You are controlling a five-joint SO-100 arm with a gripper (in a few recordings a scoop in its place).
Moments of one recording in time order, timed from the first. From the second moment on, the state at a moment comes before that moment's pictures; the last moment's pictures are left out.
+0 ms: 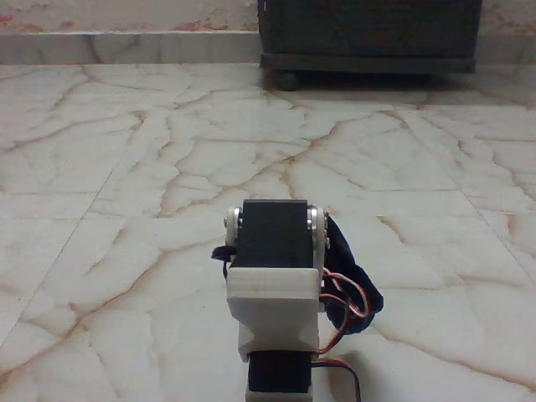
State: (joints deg) arm 2.4 129.3 176.6 -46.3 -93.7
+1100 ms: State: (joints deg) arm 3.6 138.3 176.7 -38.1 -93.0
